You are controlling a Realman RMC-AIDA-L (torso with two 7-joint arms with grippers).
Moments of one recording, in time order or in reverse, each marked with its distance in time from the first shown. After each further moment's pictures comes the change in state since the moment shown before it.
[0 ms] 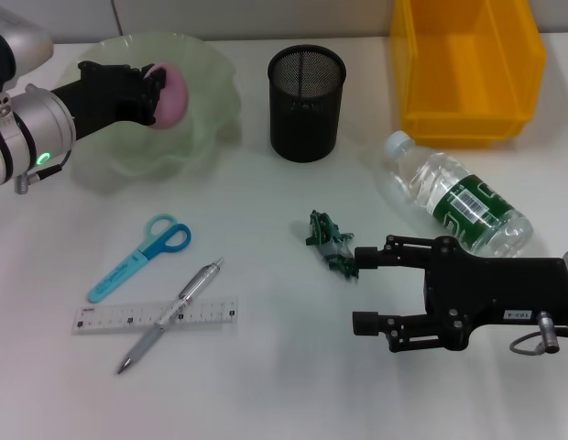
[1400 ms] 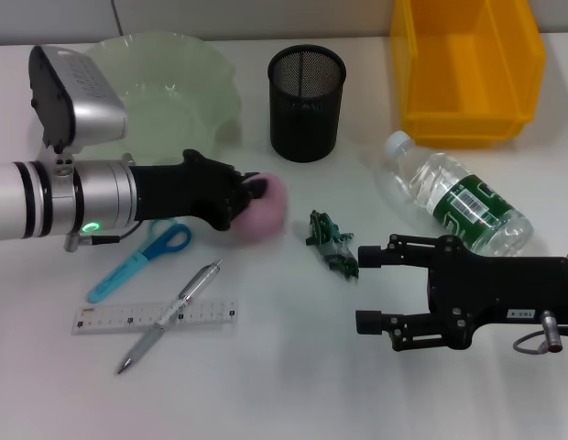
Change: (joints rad) left arm -0.098 -0.005 -0.093 -0.150 0.276 0.452 -0.018; right arm -0.006 -0.002 0.000 -0.013 0.000 -0.001 0.005
